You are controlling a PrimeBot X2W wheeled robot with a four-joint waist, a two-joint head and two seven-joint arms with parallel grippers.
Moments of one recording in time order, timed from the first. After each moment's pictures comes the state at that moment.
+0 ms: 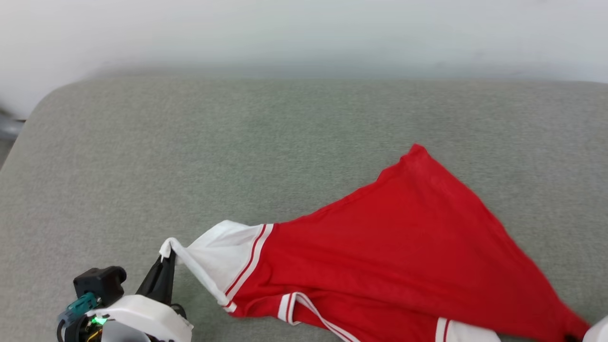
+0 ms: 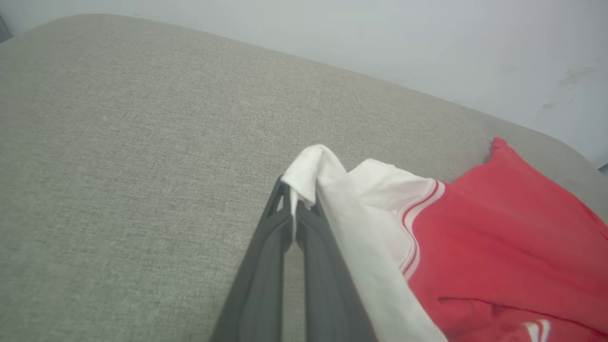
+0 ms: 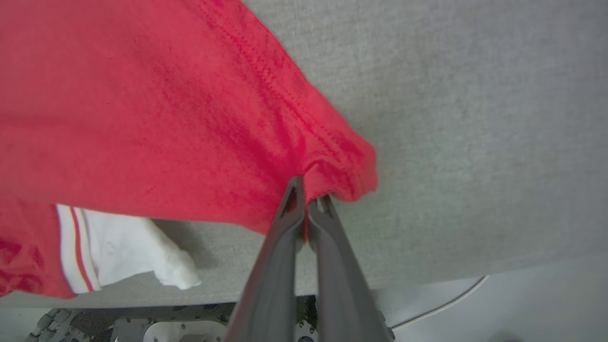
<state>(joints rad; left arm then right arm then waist) -0.04 0.39 -0.30 0.13 -0.72 0.10 -0.17 0.10 -0.17 -0.38 -0.07 0.33 0.13 0.88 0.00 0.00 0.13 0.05</state>
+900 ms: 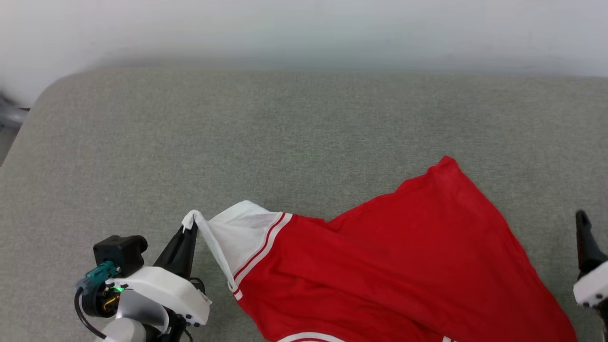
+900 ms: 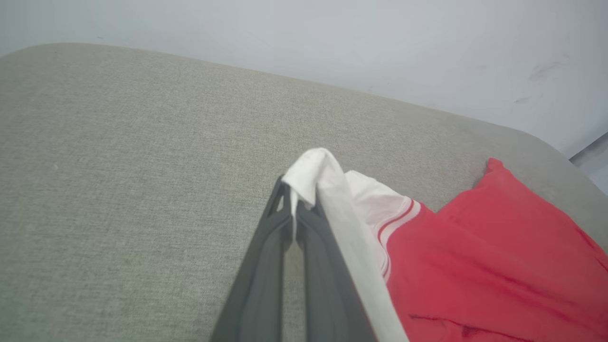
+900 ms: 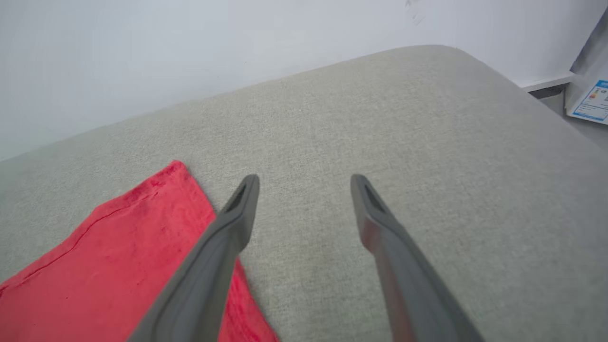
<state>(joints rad) -0.11 0.40 -0.35 0.07 -0.70 0.10 -0.10 -0.07 -0.15 -0.35 0.16 0.35 0.13 0.10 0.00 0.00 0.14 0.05</state>
